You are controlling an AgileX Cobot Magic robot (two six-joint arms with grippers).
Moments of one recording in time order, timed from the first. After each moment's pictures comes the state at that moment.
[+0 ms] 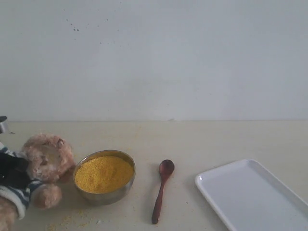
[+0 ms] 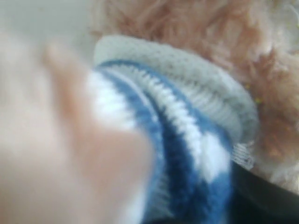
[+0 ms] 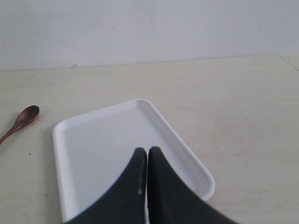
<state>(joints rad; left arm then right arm) 0.12 1.74 -0.99 -0.54 0.65 0.63 0.02 0.01 0.00 0.14 0.30 -0.06</state>
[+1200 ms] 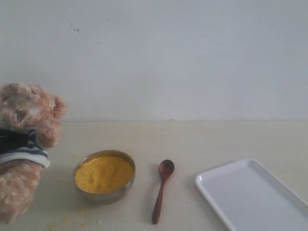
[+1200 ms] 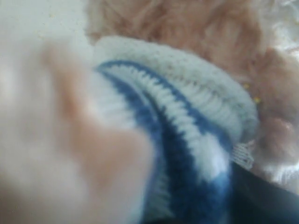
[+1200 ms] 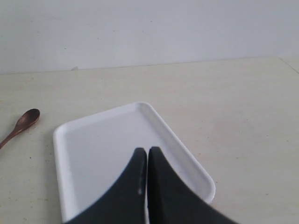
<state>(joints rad) 0.37 1.66 -0.71 -1.66 0.98 1.33 0.02 0.01 0.00 0.15 0.28 -0.06</state>
